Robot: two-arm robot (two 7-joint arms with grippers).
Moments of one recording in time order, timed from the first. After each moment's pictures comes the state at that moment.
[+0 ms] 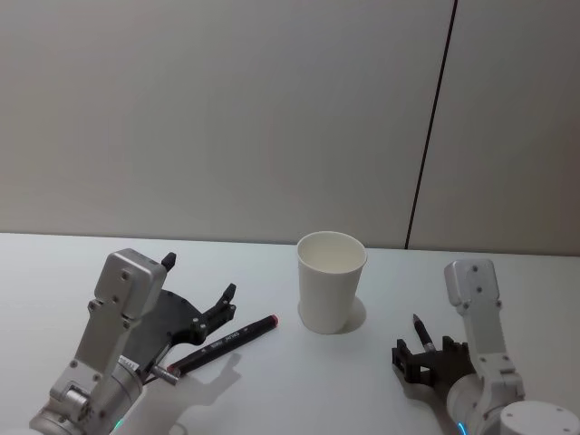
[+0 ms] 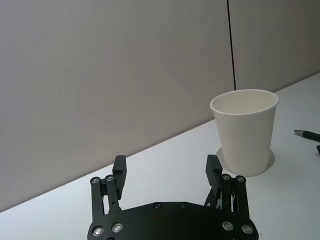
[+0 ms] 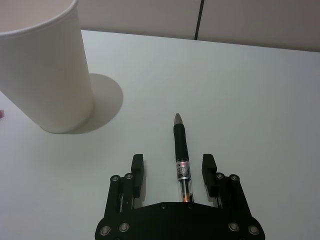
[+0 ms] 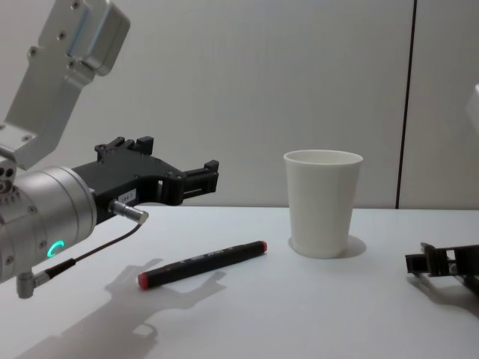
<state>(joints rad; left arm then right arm) -0.24 0.38 0.45 -1.63 -0.20 0.01 -0.01 0.18 0.13 -0.23 -1.63 0.16 0.66 -0.16</state>
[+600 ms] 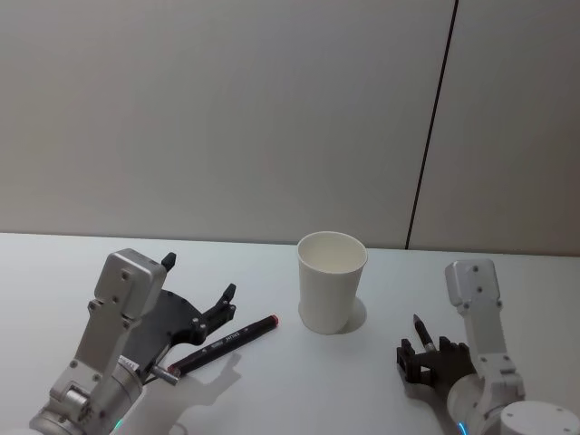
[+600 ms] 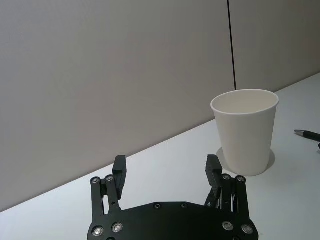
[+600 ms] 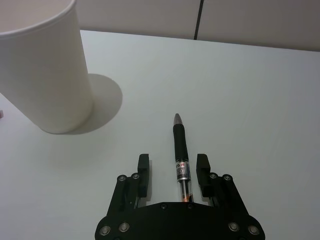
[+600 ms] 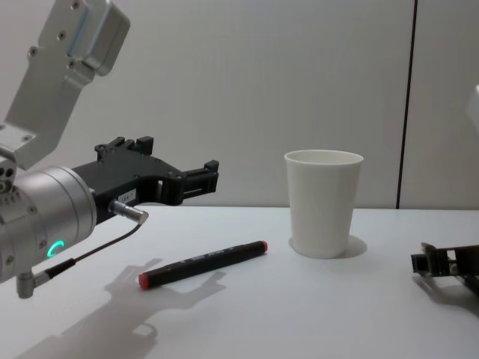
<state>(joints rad) -0.24 0.38 0.45 -1.63 -0.20 0.01 -0.01 0.18 0.13 -0.23 -1.63 0.16 0.66 -0.16</state>
